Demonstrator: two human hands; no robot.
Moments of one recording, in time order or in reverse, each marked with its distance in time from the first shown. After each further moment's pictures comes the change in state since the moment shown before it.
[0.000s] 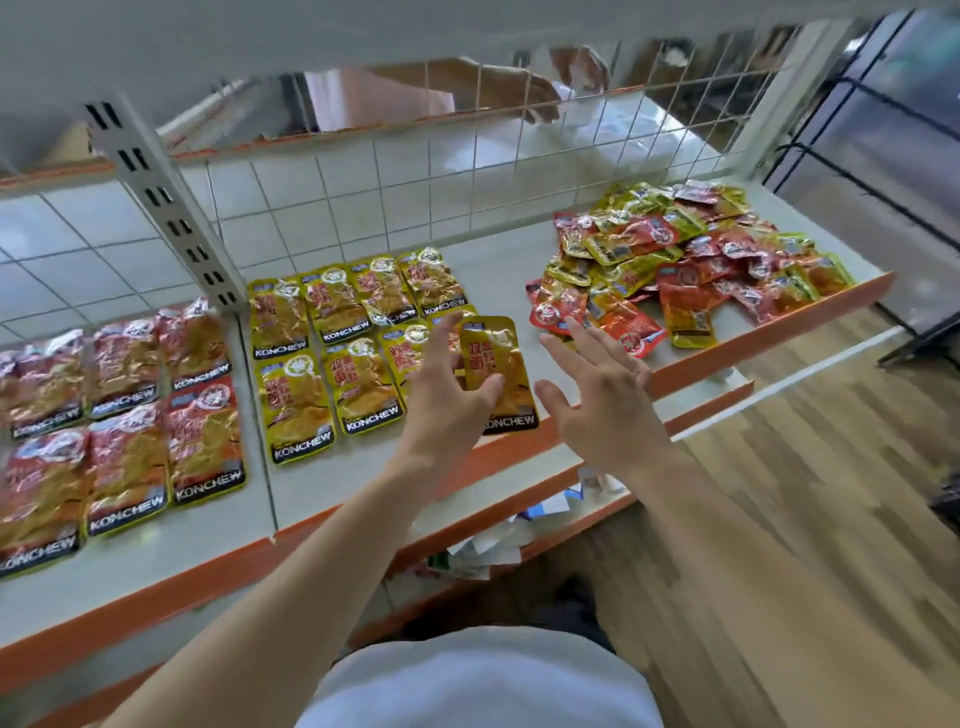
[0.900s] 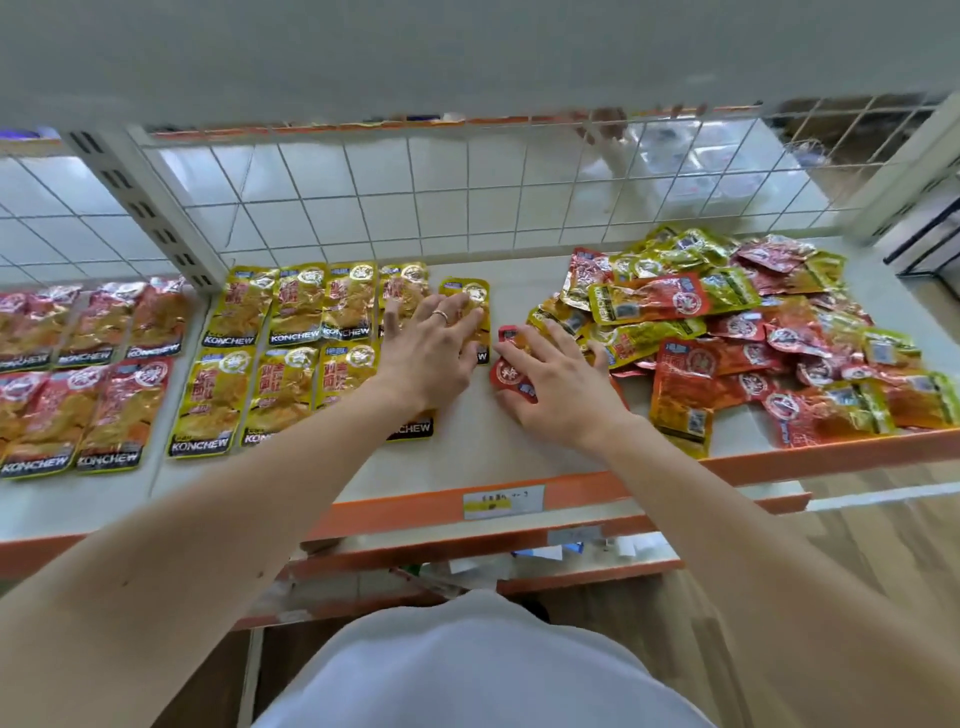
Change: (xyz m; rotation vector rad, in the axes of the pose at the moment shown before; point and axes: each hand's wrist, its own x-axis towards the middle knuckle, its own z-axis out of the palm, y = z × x) left_hand 0.147 -0.018 0.068 1.254 0.042 0.102; right_hand 0.145 0.099 0.010 -0.217 -0.333 -0.405
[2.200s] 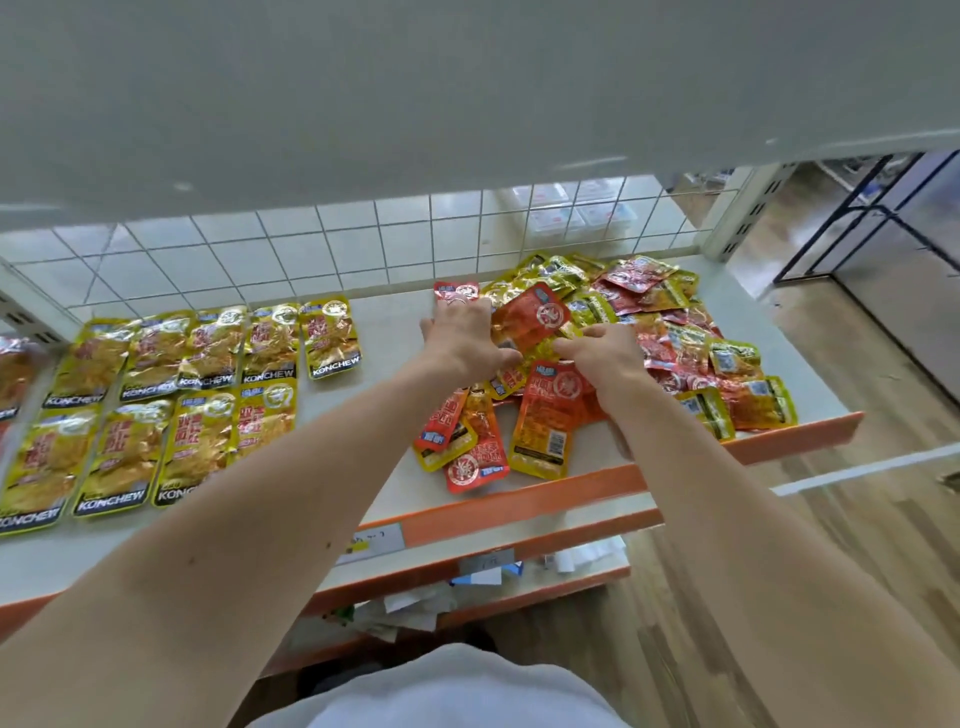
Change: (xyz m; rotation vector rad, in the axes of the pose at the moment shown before) left_hand 0.080 0.176 -0.029 -0.299 -0.082 -0.063; right_hand -0.017 0.155 -0.069 1.073 0.288 0.817
